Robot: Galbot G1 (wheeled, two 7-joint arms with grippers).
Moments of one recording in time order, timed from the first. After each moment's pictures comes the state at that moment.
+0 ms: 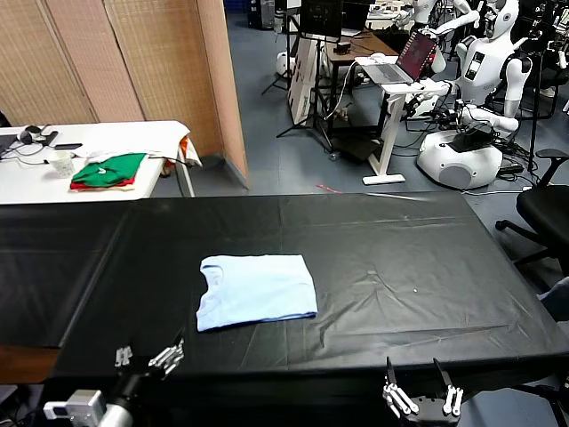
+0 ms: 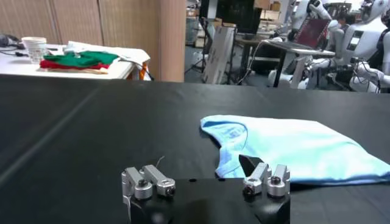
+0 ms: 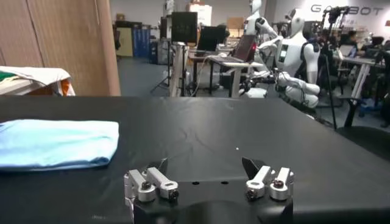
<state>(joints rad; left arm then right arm) 1.90 -1.09 -0.63 -2.30 -0.56 0.22 -0.23 -2.15 1.30 0.44 2.42 0.10 -0.02 0.34</state>
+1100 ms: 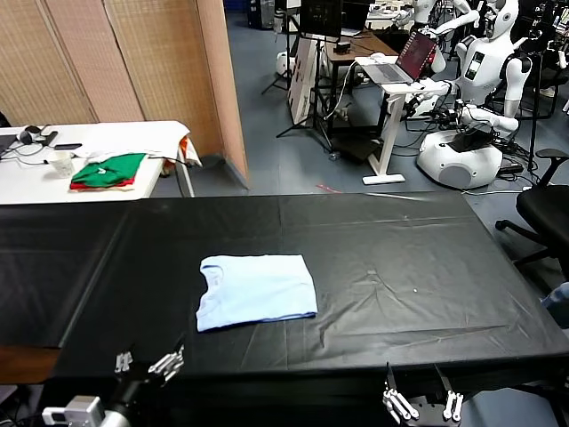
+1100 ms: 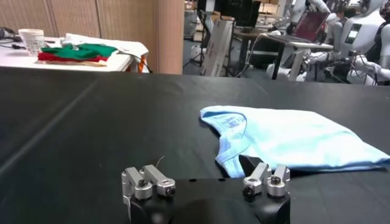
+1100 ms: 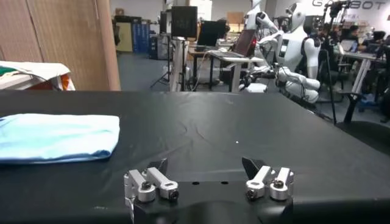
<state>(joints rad) 1.93 -1.09 -0.64 -2.30 -0.55 0.22 -0.20 -2.16 1.30 0.44 2.42 0.10 -0.02 0.34</state>
